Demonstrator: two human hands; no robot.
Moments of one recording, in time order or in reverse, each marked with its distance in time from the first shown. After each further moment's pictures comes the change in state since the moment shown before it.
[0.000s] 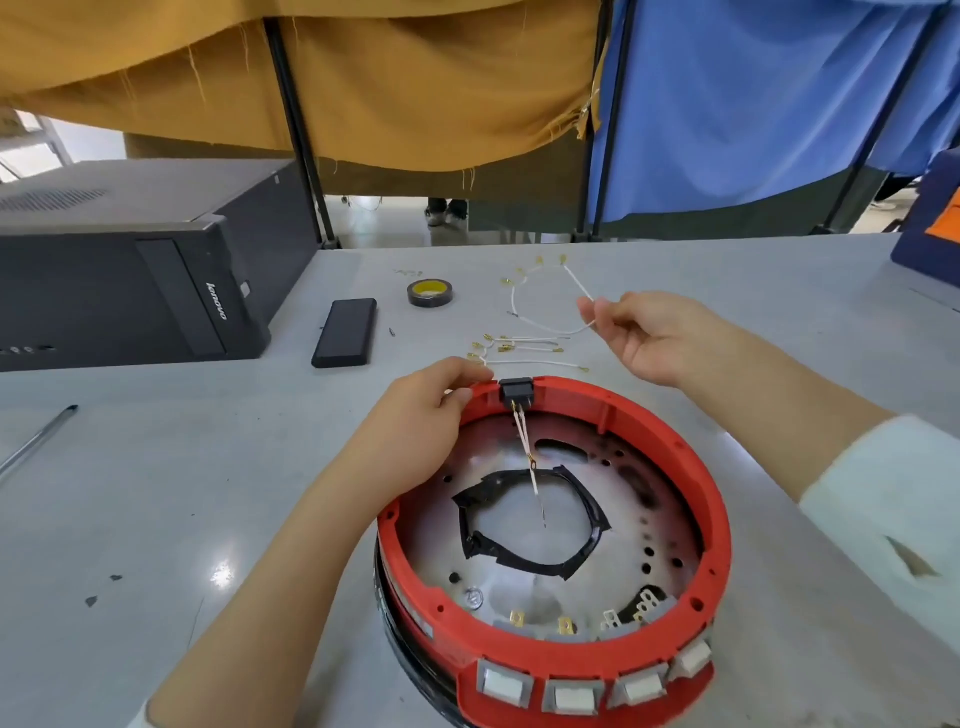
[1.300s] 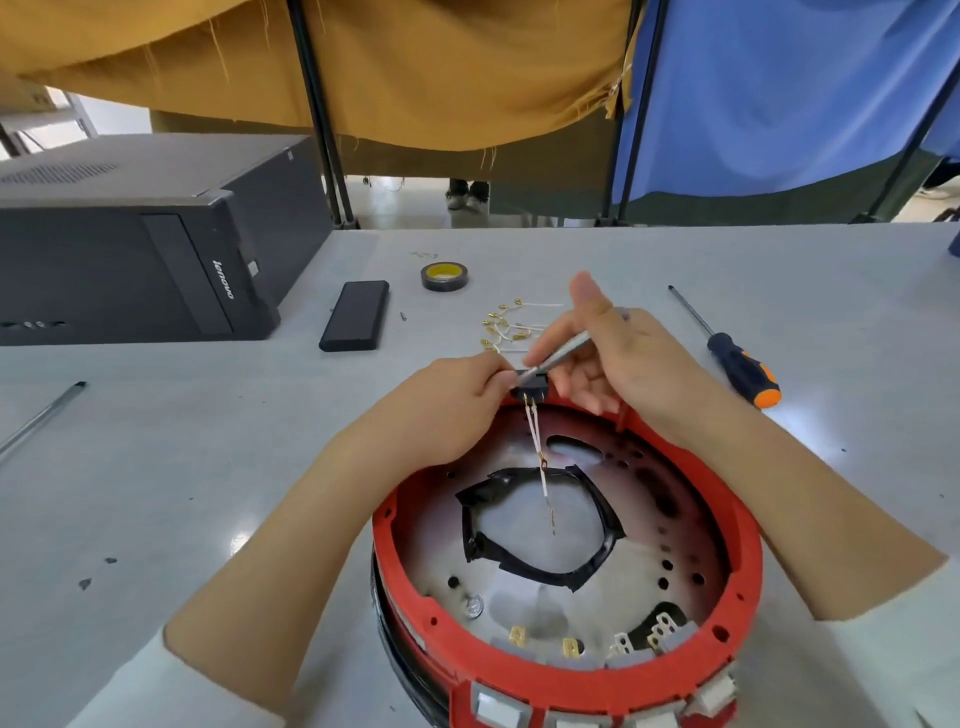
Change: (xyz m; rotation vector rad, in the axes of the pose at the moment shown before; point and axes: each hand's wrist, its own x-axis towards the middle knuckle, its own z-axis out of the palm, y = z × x) left_hand 0.021 0.011 0.004 0.287 -0.168 -0.008; right_hand -0.040 0.042 0.015 -0.788 -0.495 -0.416
